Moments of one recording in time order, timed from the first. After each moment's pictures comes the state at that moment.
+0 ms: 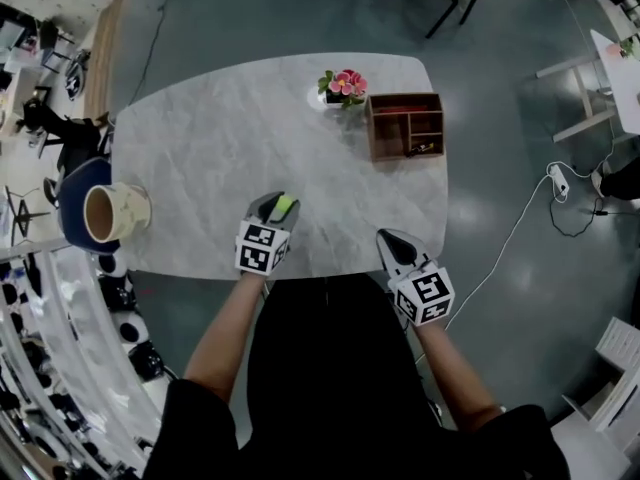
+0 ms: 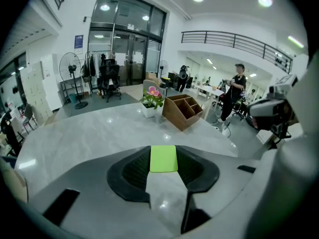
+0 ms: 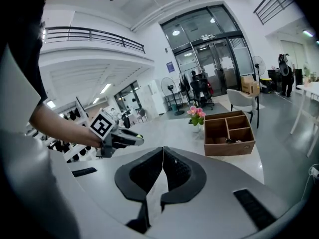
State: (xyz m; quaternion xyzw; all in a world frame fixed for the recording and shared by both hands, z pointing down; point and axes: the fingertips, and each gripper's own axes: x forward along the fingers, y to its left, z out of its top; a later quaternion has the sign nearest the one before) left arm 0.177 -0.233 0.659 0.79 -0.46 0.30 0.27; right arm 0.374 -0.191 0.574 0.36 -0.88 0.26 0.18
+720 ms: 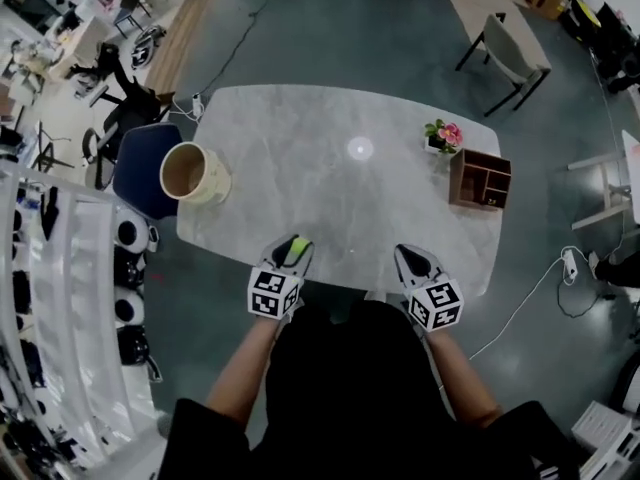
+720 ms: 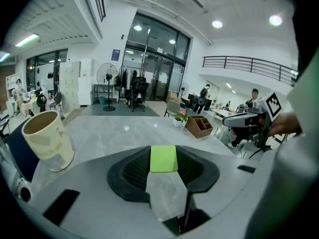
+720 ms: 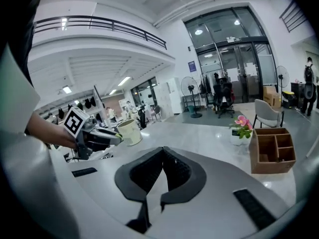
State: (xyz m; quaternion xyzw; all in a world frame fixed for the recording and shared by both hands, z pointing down) left arm -0.011 -0.079 0.580 0.75 -0.58 0.17 0.27; right arm 0.192 -0.139 0.541 0.30 -0.92 0.19 0.19
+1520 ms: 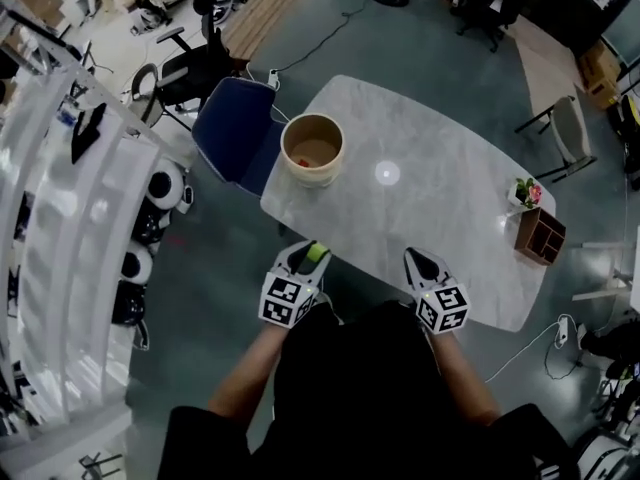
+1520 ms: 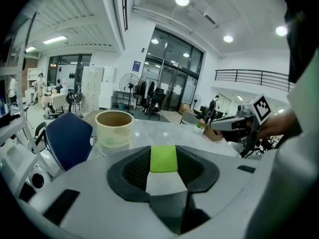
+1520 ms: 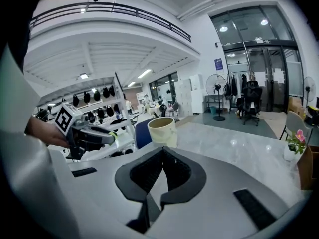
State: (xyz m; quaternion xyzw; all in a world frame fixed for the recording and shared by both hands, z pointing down) left arm -0.248 0.082 0.549 0.71 -0.65 0.11 0.27; right arm -0.090 -0.026 0.523 0.20 -0.94 0.14 0.22
